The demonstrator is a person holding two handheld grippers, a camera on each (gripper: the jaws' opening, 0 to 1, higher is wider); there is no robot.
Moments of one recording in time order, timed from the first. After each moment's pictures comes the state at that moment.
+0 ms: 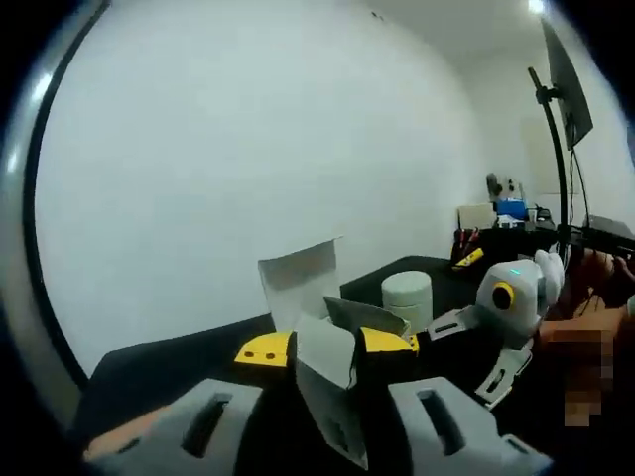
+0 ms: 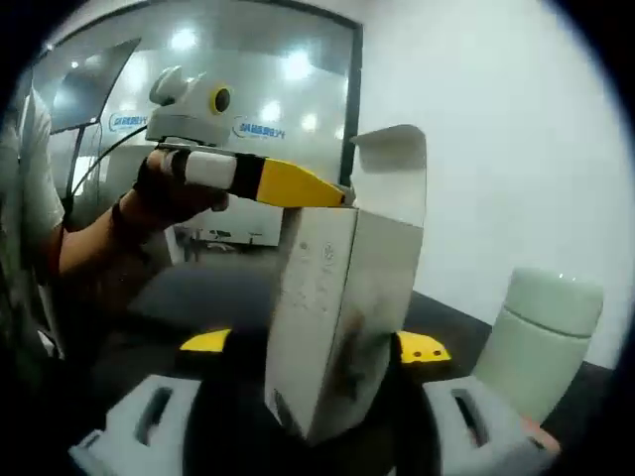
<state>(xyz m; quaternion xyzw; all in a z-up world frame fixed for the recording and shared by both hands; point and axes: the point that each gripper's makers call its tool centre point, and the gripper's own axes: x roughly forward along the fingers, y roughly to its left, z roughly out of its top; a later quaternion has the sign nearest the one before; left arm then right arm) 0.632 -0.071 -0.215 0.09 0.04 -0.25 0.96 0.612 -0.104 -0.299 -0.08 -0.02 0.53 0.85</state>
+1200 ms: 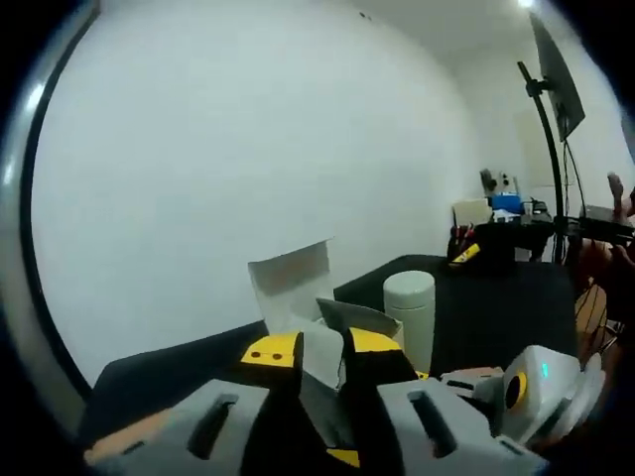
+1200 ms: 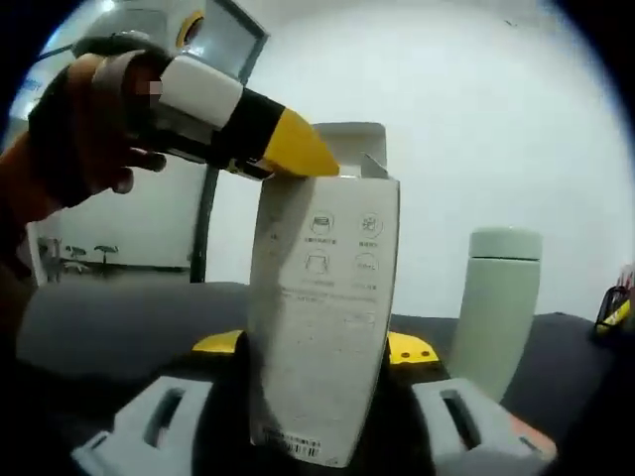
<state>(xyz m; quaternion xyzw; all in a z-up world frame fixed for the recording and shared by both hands) 0.631 -0.076 -0.211 0.14 0.01 -0.23 0.96 0.632 -0.095 -0.310 -0.04 -0.06 0.21 0.97</state>
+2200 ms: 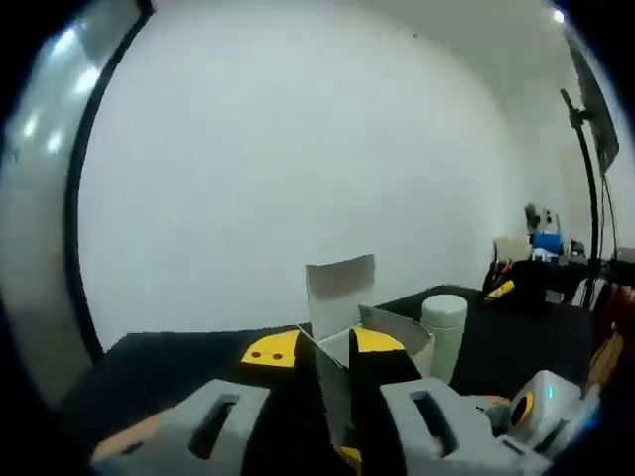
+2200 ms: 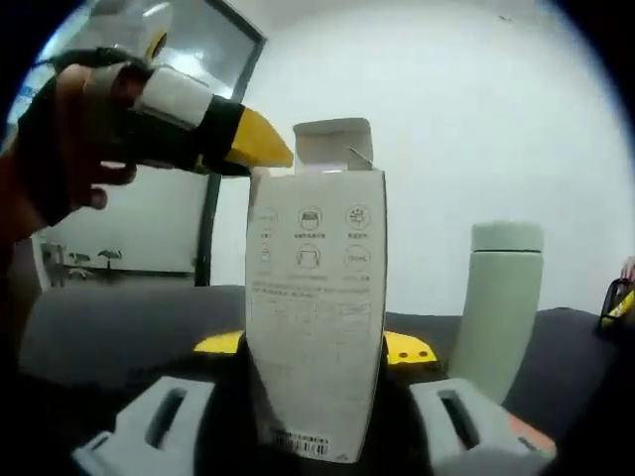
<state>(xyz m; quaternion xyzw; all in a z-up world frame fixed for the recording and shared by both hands) 0.624 -0.036 -0.205 -0.01 -0.01 -0.16 0.99 0.628 -0.092 -0.313 -0.03 -0.06 0.22 0.97</state>
